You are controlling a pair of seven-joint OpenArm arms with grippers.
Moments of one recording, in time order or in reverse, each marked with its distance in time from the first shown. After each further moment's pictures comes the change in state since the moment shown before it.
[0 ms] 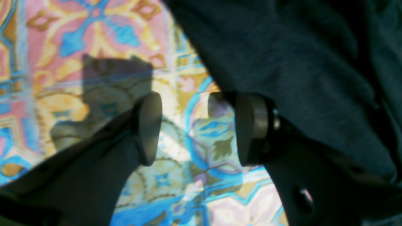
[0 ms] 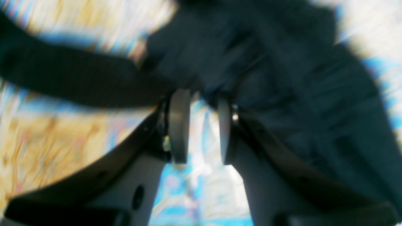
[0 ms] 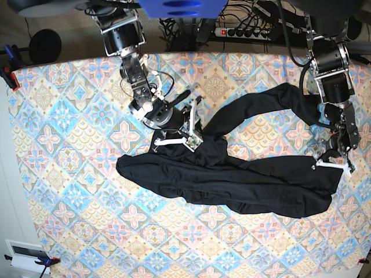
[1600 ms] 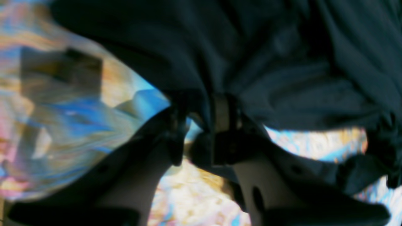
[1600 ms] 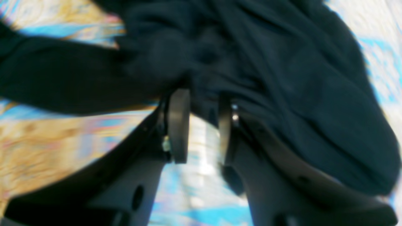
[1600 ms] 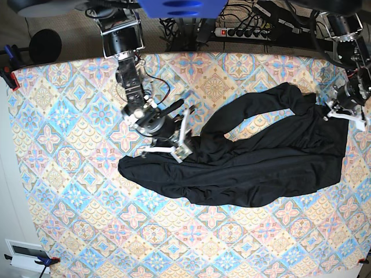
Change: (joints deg) left arm 35.1 -3.2 -16.7 40.0 -18.9 -1.7 21.3; right arm 1.4 -0.6 7.7 -0.1 0.4 -0.5 -1.6
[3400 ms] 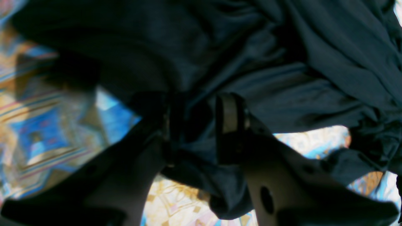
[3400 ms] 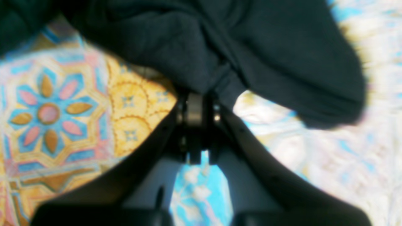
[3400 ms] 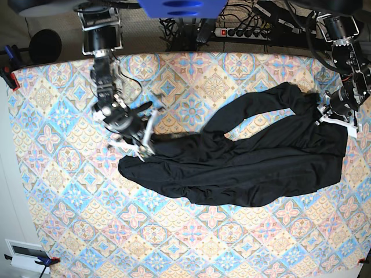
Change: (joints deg) left arm -2.2 1.7 2.8 0.0 -0.3 -0.5 0.0; right arm -4.0 7.5 6.8 4.0 4.9 -0.2 -5.3
